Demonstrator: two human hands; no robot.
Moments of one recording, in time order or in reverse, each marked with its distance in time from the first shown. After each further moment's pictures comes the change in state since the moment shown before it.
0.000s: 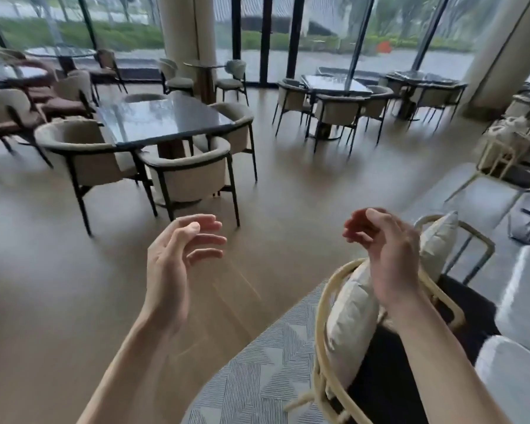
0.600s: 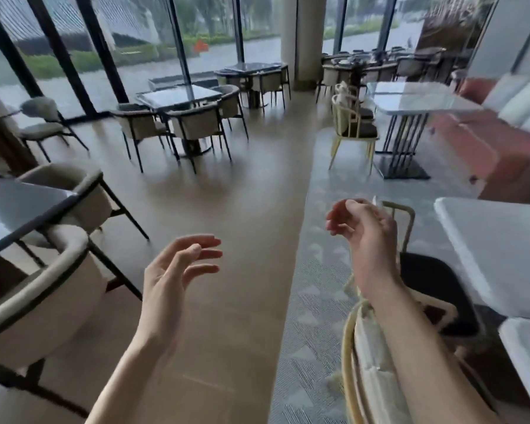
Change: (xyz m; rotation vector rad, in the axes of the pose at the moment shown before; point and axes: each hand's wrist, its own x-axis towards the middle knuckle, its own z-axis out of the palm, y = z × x) left_hand 0.410 -0.144 0.190 -0.027 -0.639 -0.103; right_hand 0.329 0.122 0.000 0.000 0.588 -0.139
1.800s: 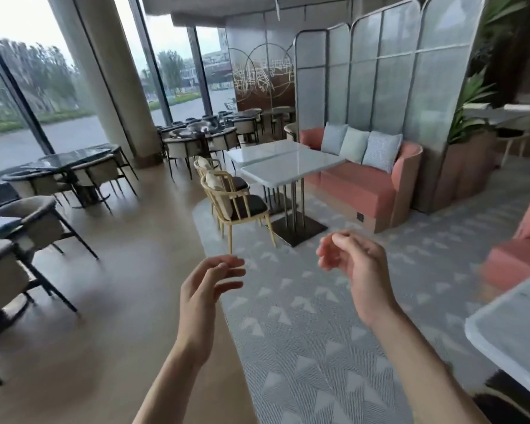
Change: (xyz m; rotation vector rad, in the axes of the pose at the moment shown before) left_hand 0.882 -0.256 0.395 -0.208 -0.700 -0.024; right_hand 0.792 0.189 -0.008 -0.268 0.423 -0.237
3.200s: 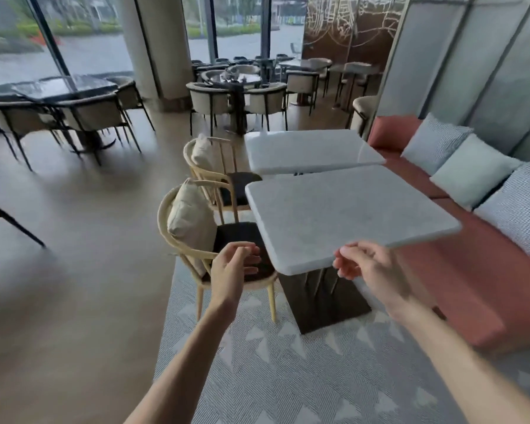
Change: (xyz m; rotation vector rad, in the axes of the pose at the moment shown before) left_hand 1.064 -0.510 0.175 0.077 0.431 -0.321; right_hand 1.118 0.492 -0.045 -0.346 -0.328 0.351
